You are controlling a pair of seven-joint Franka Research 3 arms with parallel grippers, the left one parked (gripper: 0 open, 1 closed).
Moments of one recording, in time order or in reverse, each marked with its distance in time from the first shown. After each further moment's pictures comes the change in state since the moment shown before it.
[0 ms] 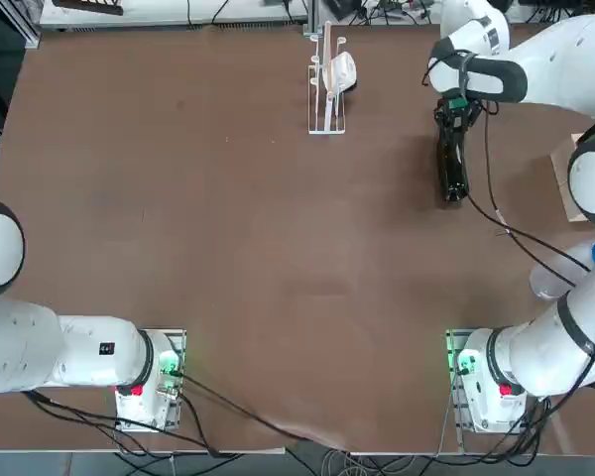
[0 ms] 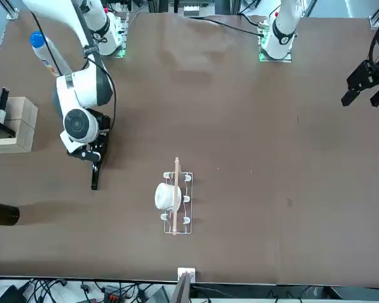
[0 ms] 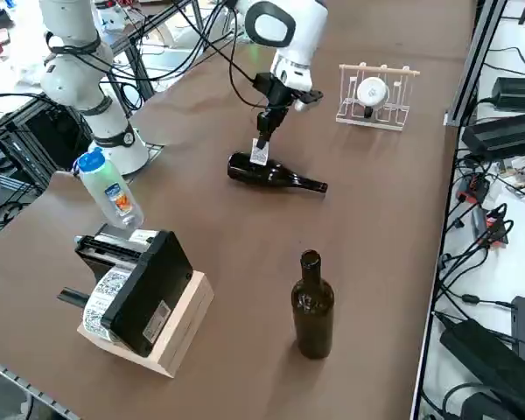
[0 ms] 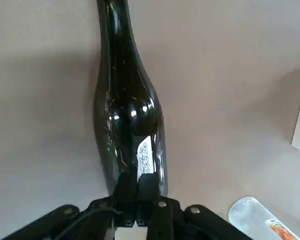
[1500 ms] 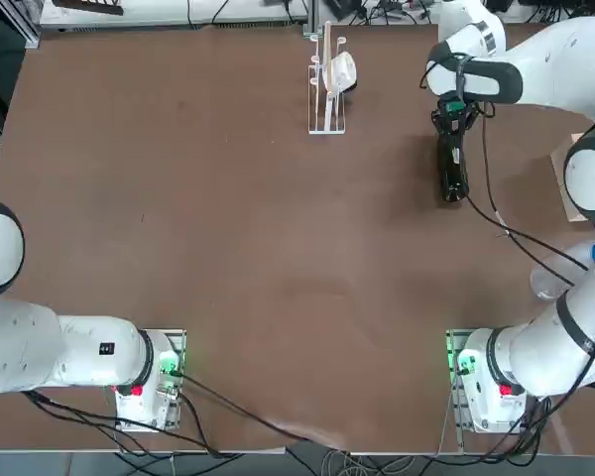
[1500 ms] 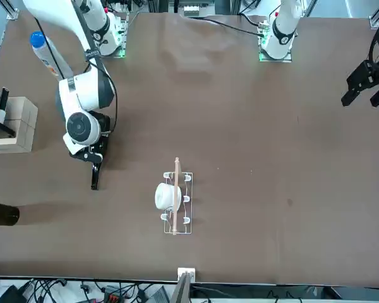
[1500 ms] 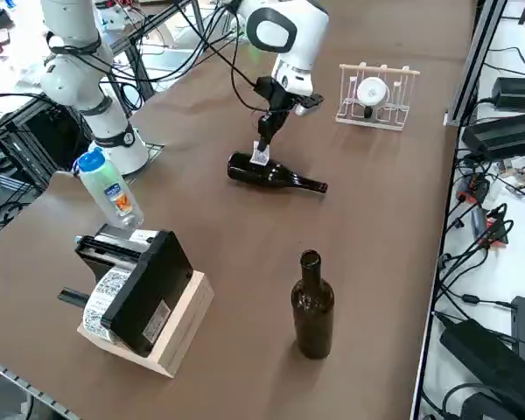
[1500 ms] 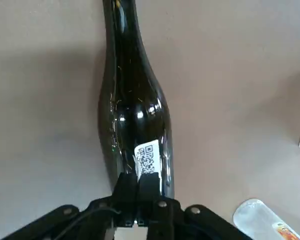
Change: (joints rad) arm 0.000 0.022 0.000 0.000 0.009 0.018 0.001
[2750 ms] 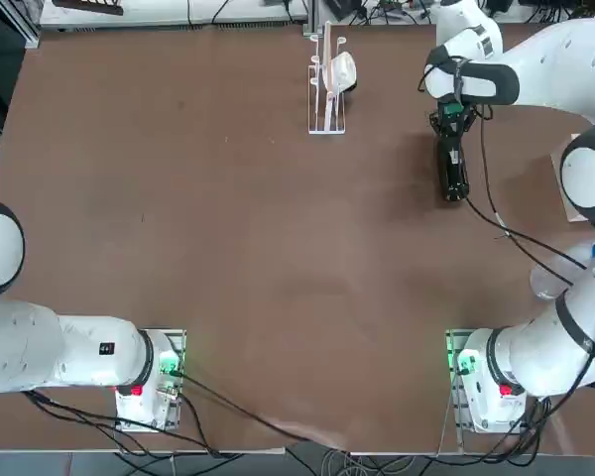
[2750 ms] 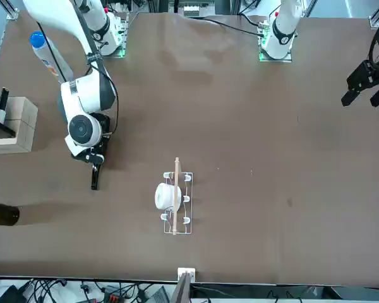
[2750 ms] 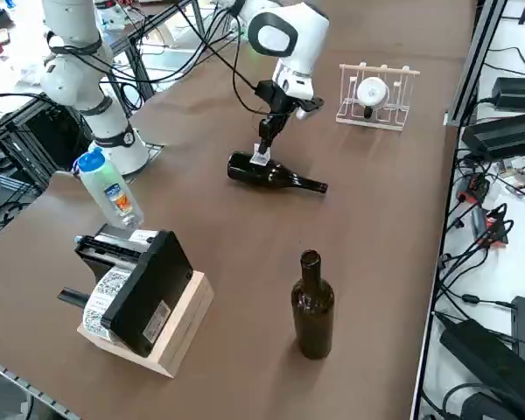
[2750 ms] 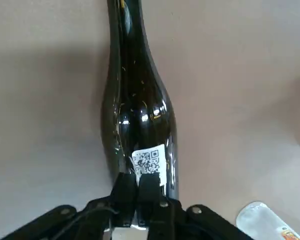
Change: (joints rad) arm 0.001 0.017 0.000 0.001 0.001 0.016 0.001
